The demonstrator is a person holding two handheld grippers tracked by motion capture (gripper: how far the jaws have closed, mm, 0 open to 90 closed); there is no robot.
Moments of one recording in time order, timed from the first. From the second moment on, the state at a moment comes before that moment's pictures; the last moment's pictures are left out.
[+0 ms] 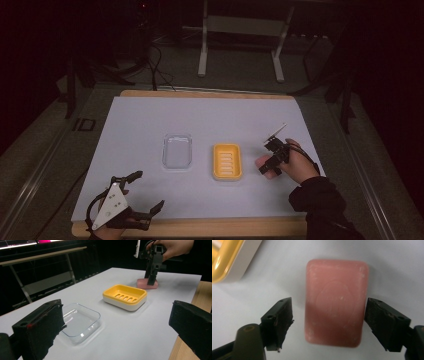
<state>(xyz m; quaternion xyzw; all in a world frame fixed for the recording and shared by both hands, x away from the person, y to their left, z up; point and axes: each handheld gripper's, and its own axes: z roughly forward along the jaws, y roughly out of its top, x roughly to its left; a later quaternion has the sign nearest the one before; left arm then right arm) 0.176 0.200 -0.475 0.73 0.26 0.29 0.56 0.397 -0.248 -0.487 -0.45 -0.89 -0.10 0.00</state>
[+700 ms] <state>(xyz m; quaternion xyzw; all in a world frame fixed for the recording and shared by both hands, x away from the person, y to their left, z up) 0.176 0.200 -0.476 0.74 0.26 0.29 0.56 0.395 -0.236 -0.497 -0.52 -0.85 -0.07 -0.03</state>
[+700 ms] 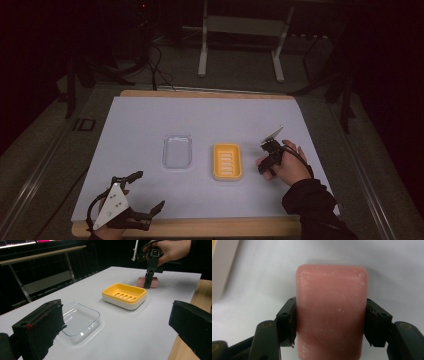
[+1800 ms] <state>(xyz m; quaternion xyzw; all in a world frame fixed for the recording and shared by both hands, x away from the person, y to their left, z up) 0.176 0.198 -0.476 0.74 0.26 0.29 0.55 0.382 -0.166 -0.411 -0.63 -0.77 -0.11 -0.03</state>
